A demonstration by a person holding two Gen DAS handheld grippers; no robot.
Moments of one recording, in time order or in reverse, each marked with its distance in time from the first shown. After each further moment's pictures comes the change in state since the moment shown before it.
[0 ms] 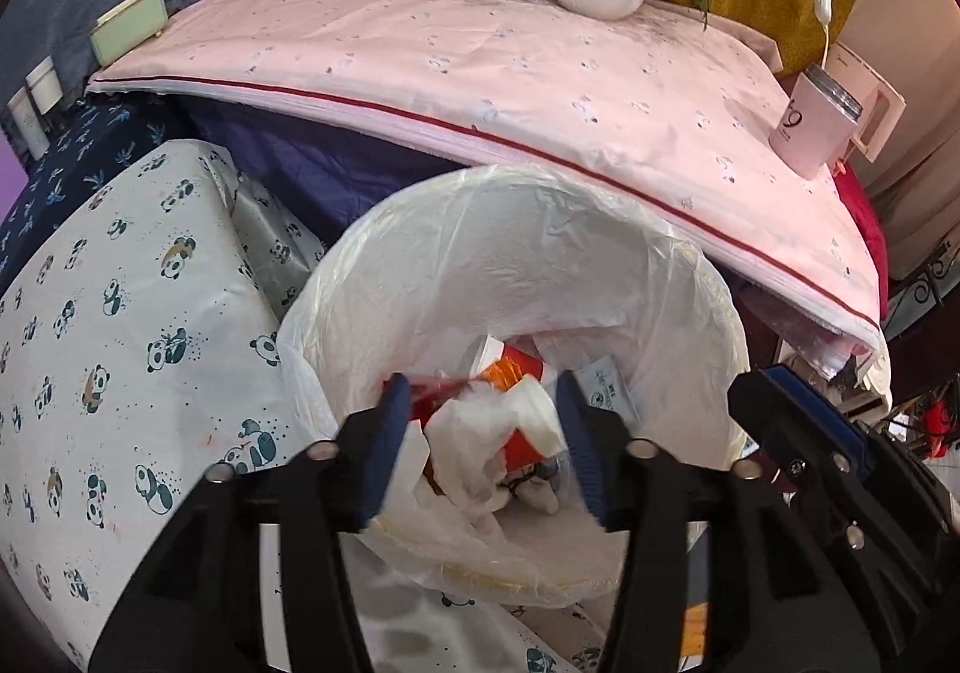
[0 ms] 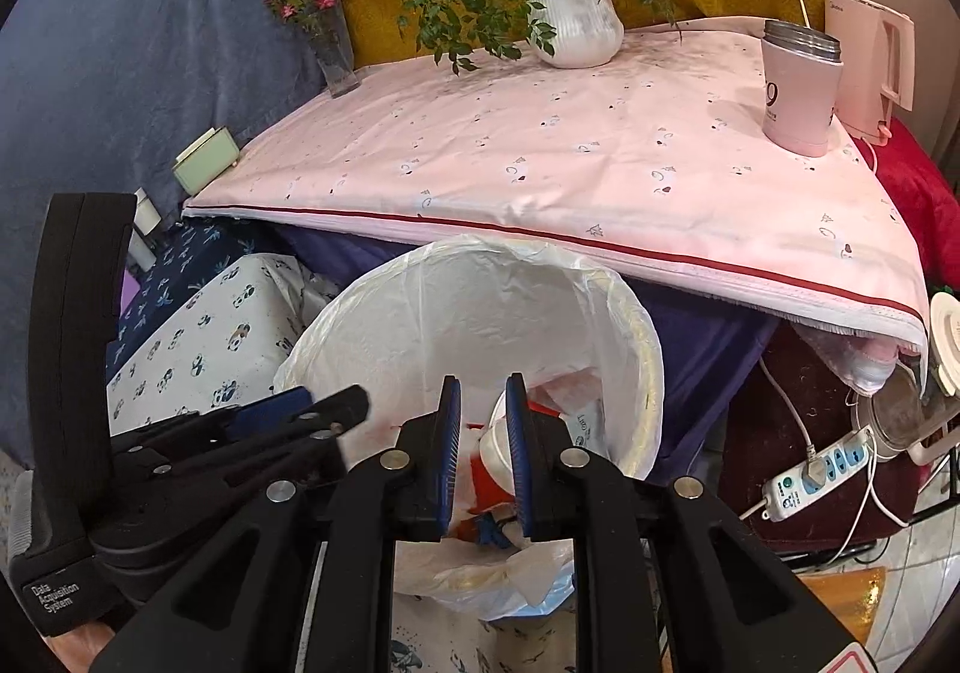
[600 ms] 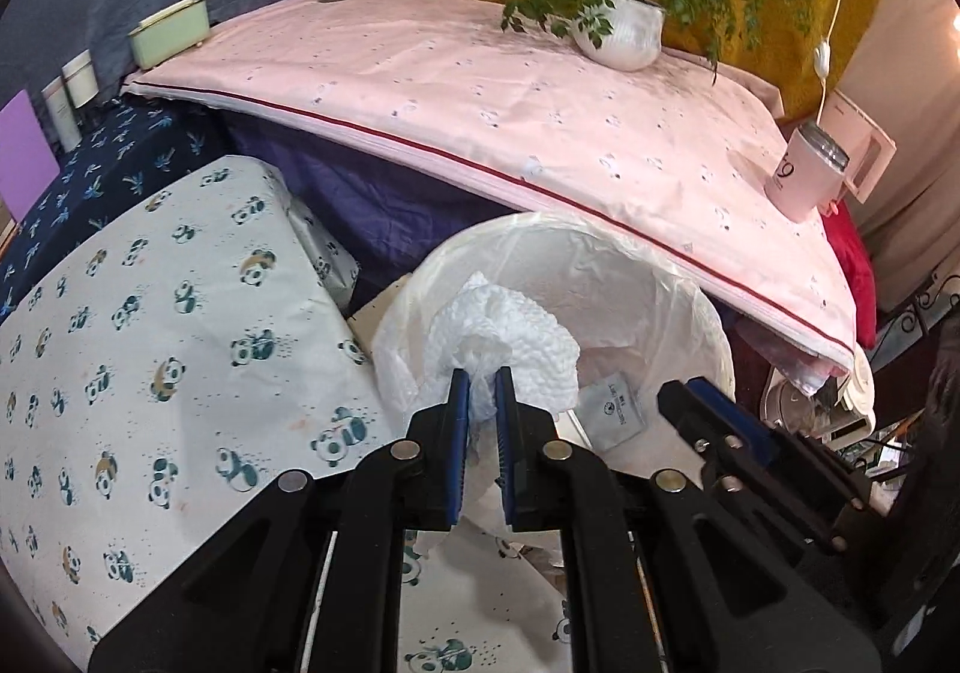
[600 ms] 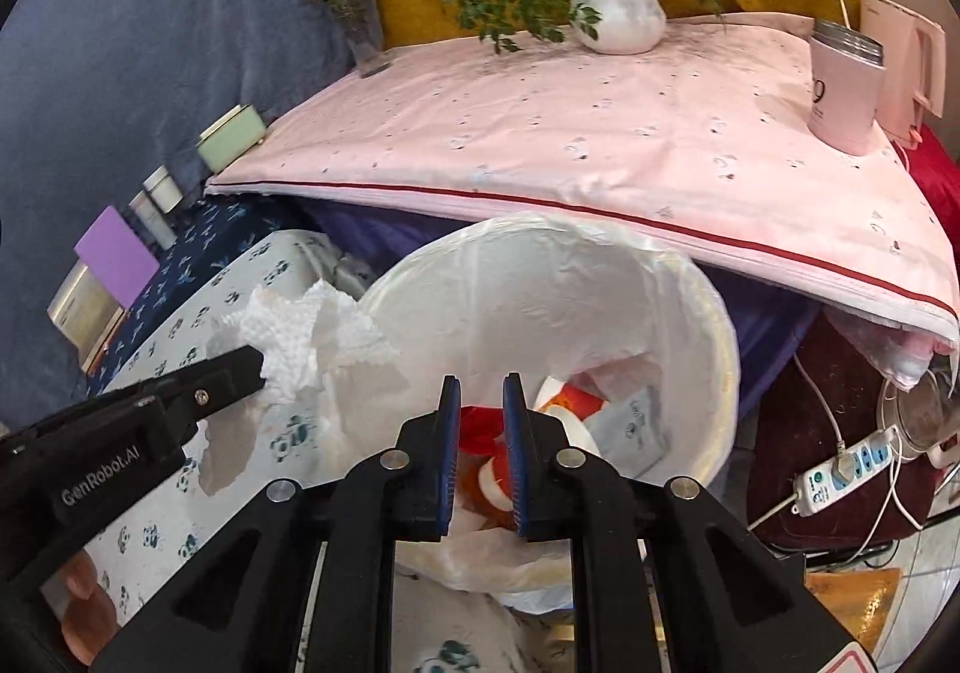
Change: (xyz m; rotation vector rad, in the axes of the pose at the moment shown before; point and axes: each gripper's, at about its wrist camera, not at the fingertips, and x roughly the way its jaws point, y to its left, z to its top) left arm -0.050 0.031 -0.003 -0.035 -0.051 -0.006; right arm 0.011 0.030 -0.007 -0.025 0.033 0.041
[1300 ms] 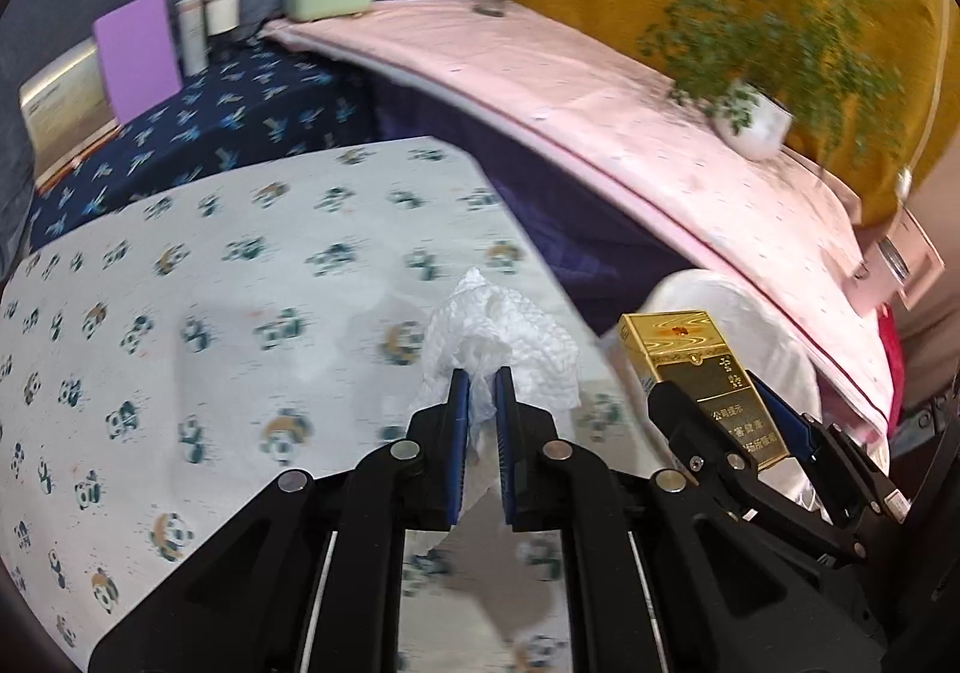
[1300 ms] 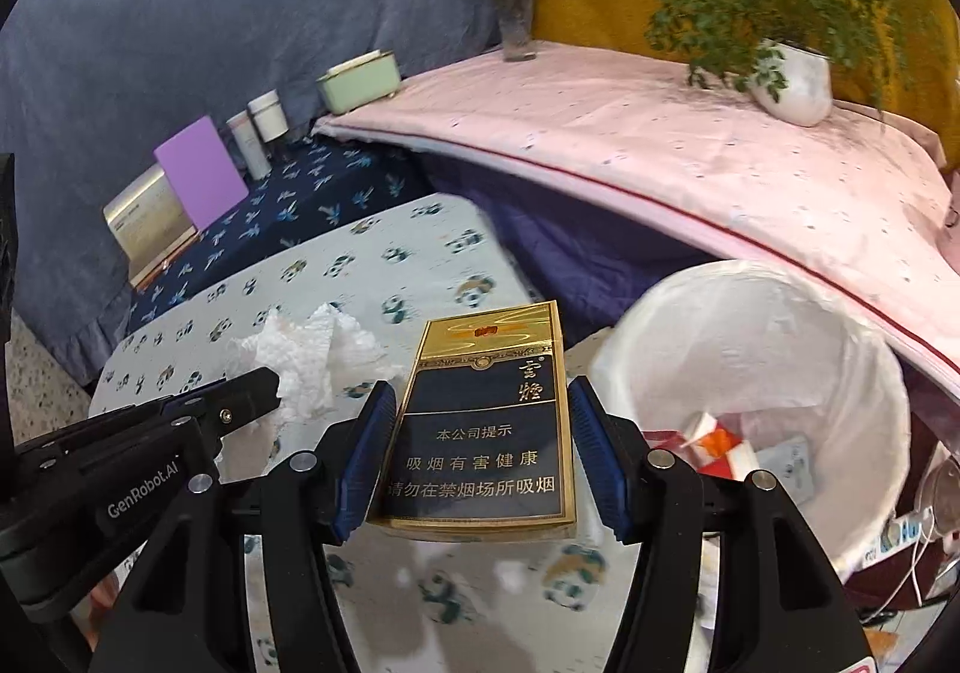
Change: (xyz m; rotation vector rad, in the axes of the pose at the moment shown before) left arm -0.060 0.149 -0.029 -0.223 -0.084 0.092; right arm 0.011 0.166 -0.018 -0.236 -0.008 0.104
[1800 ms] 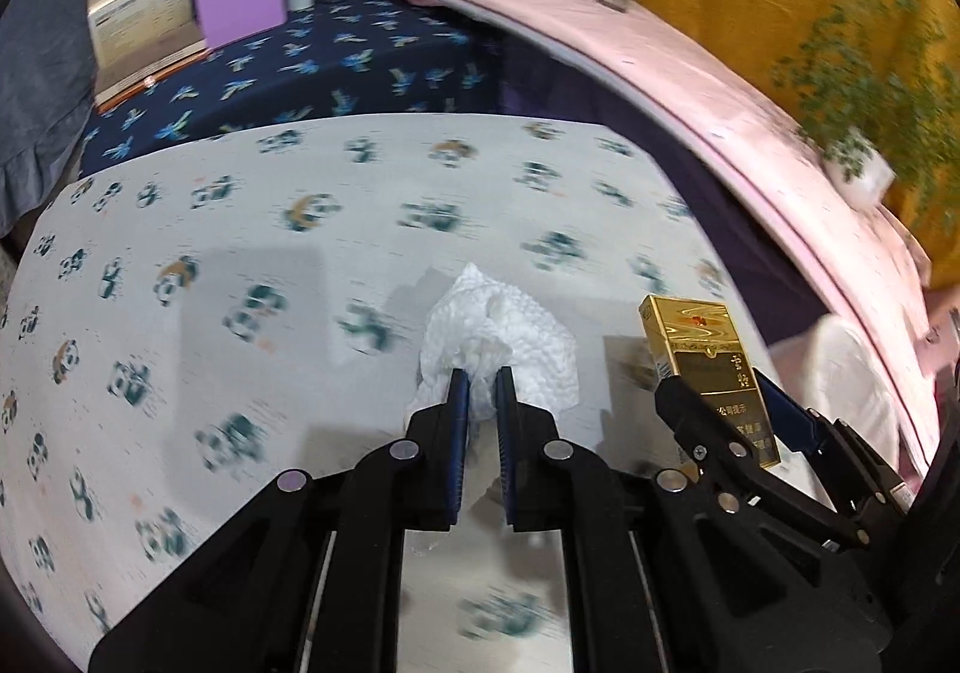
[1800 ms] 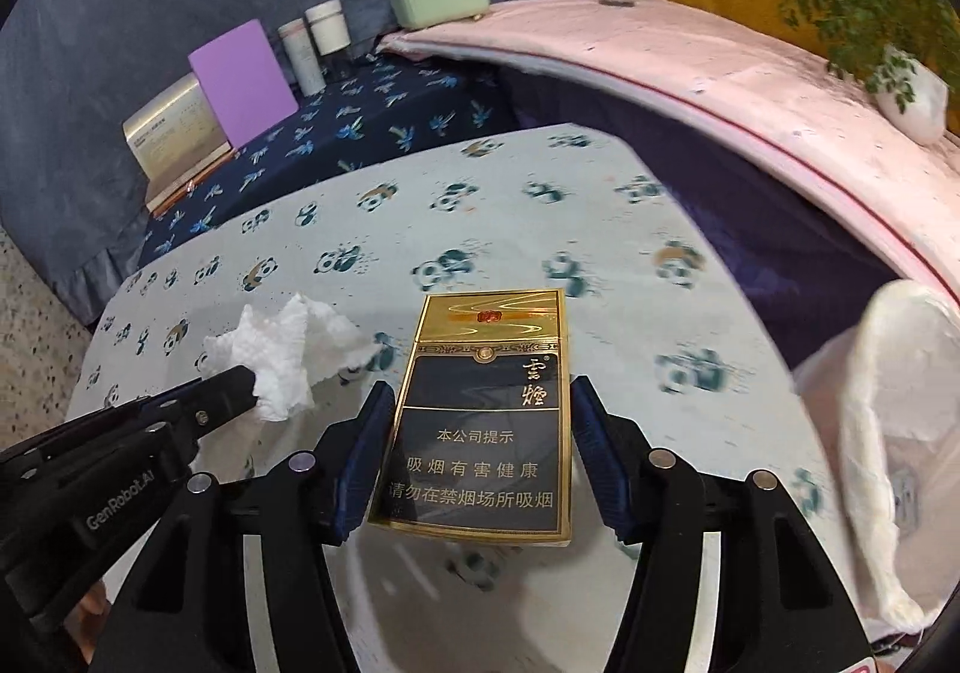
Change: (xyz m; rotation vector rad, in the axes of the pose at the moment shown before) left arm 0.028 0.134 -0.002 -0.164 0.041 0.096; right arm 0.097 0.109 -0.004 -0.119 0.132 0.064
